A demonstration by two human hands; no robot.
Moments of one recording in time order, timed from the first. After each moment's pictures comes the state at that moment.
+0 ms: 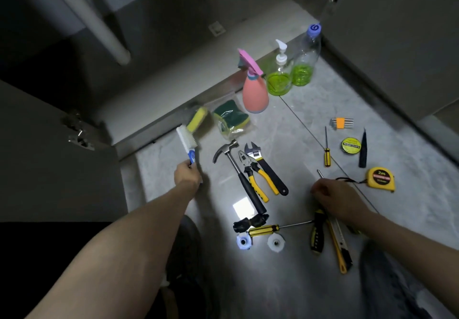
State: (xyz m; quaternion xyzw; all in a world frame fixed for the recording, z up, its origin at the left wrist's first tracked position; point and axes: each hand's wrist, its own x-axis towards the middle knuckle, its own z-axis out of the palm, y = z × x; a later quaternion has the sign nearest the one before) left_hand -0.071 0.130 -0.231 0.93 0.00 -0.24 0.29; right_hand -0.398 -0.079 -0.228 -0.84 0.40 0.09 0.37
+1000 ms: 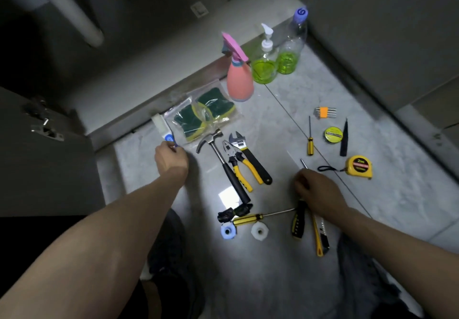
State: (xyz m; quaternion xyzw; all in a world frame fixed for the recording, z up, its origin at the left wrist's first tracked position) left_hand -0.063 0.113 -0.236 0.95 0.00 -0.14 0.28; right_hand -0.403 -0.063 -0.232 -0.87 0.38 0.06 0.32
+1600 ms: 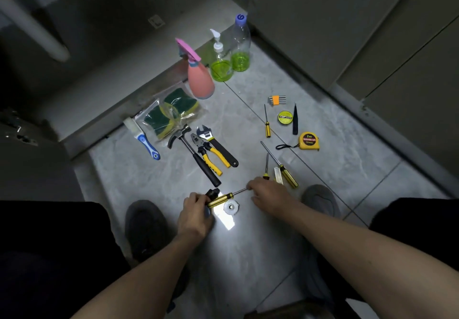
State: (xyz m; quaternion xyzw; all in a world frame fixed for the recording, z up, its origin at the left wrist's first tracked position) left_hand -0.264 0.190 -0.222 0.87 -0.37 -0.31 0.05; right_hand -0.435 0.009 -0.231 -0.88 0.30 0.16 0.32
